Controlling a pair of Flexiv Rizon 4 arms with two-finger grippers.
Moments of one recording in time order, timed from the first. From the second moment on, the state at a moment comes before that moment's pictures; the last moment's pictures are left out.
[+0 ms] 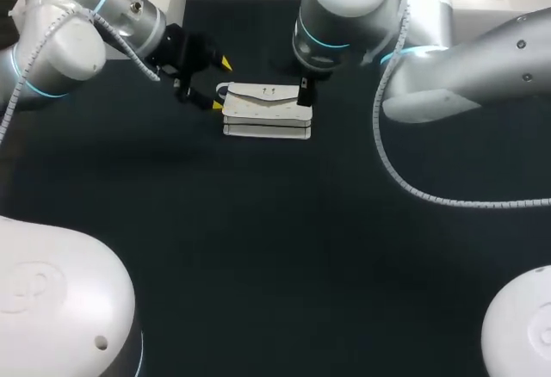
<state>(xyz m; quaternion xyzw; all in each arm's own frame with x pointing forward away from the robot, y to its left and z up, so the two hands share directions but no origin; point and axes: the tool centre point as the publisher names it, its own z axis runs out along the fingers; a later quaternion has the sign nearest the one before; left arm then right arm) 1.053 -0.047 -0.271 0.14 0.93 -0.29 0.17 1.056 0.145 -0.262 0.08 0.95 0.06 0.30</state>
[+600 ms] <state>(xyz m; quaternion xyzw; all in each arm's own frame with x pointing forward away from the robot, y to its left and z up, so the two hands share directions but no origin) 1.050 -0.038 -0.240 -0.13 0.95 -0.28 0.06 1.059 0.116 -0.241 0.31 0.93 0.10 0.16</state>
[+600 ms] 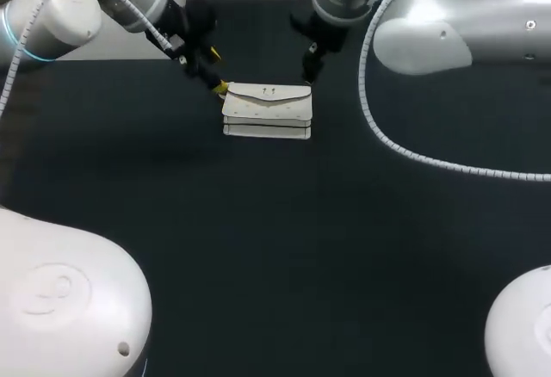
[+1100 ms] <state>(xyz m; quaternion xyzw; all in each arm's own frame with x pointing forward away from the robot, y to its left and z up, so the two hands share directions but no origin) 1.060 -0.033 -0.248 -0.35 0.88 -0.33 -0.03 1.048 0.126 -0.263 0.51 0.85 0.16 0.04</state>
